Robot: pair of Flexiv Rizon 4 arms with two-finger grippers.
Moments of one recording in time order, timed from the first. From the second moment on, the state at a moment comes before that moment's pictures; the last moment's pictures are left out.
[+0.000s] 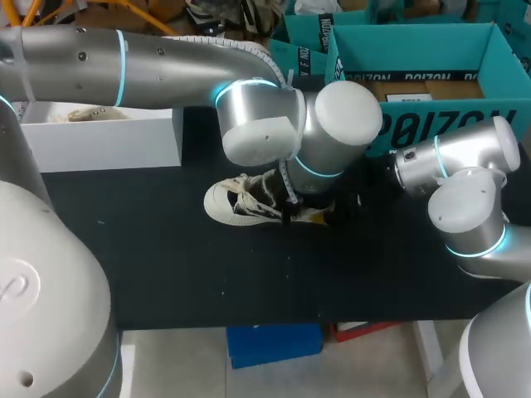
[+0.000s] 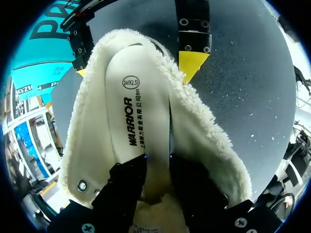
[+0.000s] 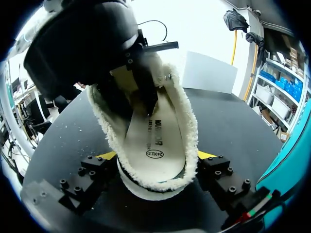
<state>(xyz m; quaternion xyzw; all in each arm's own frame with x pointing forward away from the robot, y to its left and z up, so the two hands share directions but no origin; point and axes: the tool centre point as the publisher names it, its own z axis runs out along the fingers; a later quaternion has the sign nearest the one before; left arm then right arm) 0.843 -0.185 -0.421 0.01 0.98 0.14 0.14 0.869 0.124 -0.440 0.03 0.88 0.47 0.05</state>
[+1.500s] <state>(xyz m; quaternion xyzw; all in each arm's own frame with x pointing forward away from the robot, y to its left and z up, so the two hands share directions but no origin) 0.865 -0.181 -0.416 -0.01 0.95 0.13 0.28 0.871 0.123 -0.440 0.03 0.88 0.47 0.05</state>
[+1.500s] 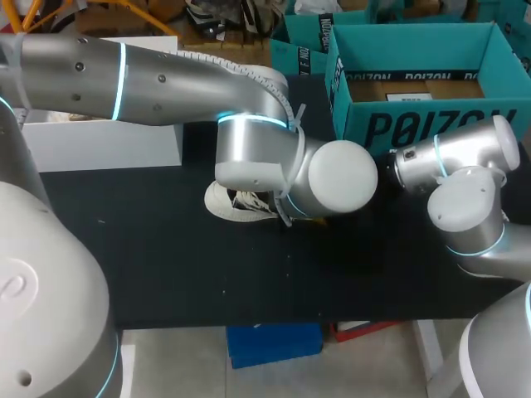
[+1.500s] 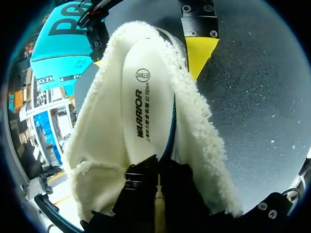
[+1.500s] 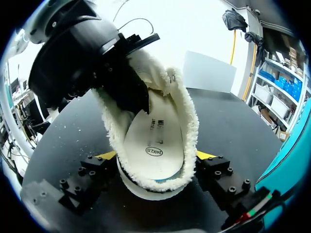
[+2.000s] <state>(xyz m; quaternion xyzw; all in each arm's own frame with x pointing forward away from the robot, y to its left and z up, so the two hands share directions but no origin) 0.871 -0.183 -0.418 0.02 0.98 0.08 0.20 0.872 0.123 -0.440 0.04 0.88 0.47 0.05</state>
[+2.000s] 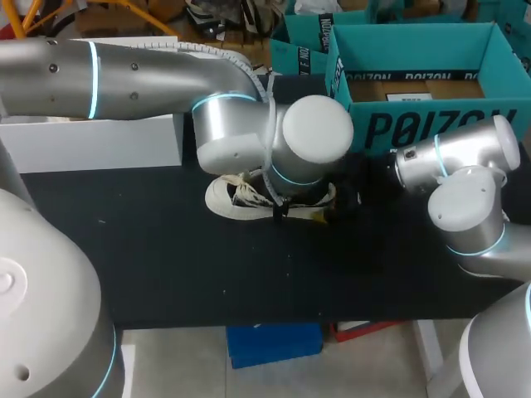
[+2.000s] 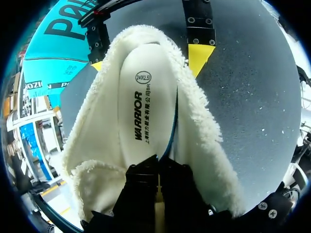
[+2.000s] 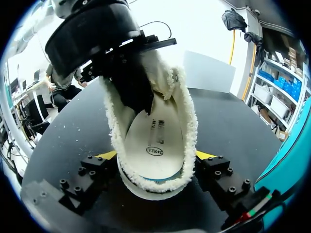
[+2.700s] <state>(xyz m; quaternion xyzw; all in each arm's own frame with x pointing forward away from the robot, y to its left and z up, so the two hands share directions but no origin) 0.865 -0.199 -0.417 0.04 1.00 -0.05 0.08 0.871 0.120 -0.439 0.04 0.88 0.47 0.05</state>
